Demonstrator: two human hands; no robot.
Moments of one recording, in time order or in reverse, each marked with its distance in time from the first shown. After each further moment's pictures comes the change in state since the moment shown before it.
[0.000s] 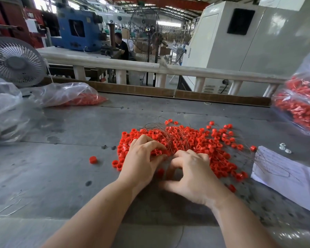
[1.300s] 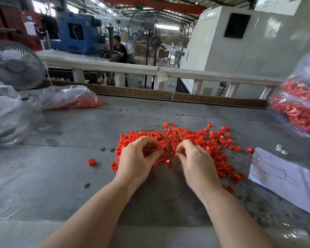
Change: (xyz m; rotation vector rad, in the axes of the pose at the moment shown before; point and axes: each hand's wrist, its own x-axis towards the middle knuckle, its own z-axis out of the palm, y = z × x) left_hand 0.003 0.002 -0.002 -0.289 0.096 -0.114; right_hand 0.014 0.015 0.010 0.014 0.341 0.137
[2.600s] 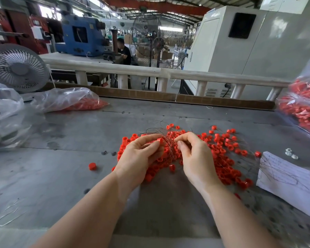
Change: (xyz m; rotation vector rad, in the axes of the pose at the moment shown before) left_hand 0.020 0.000 0.003 -0.957 -0.120 -0.508; right_hand 0.025 -0.006 0.008 0.421 0.152 0.031
